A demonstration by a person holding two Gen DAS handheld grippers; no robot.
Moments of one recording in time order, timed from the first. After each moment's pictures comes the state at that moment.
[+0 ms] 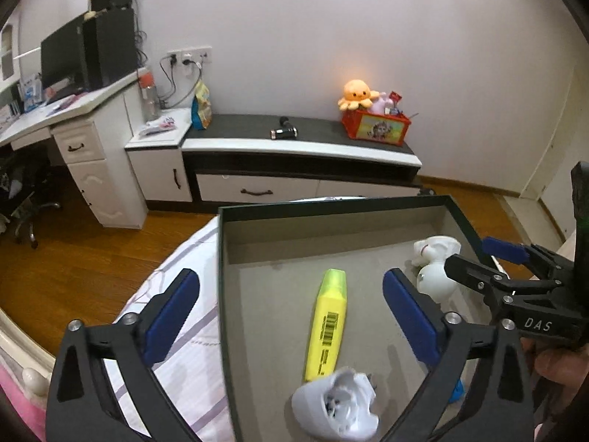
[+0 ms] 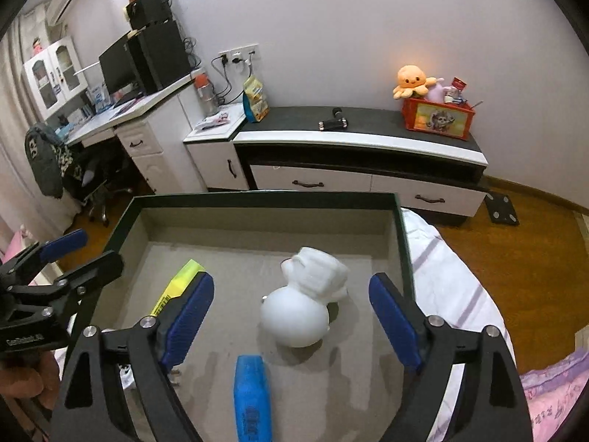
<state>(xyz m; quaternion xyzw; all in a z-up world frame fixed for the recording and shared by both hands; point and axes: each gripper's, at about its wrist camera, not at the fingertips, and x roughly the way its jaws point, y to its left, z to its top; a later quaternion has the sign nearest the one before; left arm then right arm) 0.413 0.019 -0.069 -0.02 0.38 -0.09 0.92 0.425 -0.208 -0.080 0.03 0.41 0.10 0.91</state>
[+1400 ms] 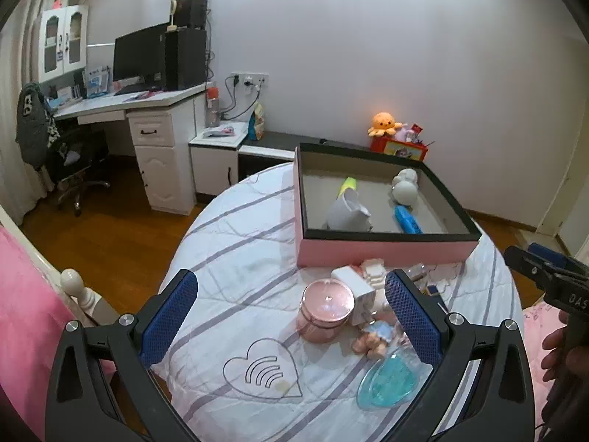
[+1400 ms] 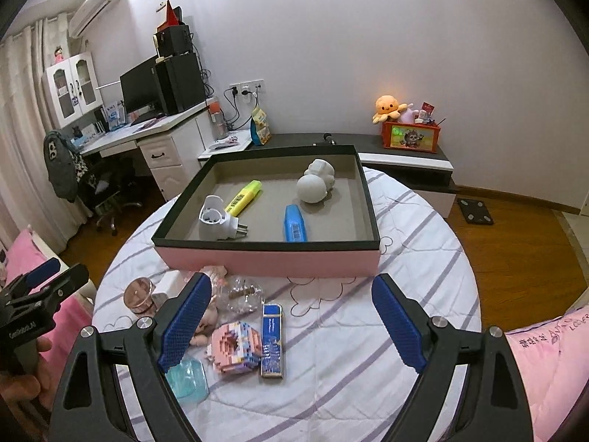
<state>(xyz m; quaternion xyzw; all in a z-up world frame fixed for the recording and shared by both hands) 0.161 0.068 -0.058 -0.05 0.33 -0.01 0.94 0.200 -0.204 -0.049 0.03 0.34 0.09 0.94</state>
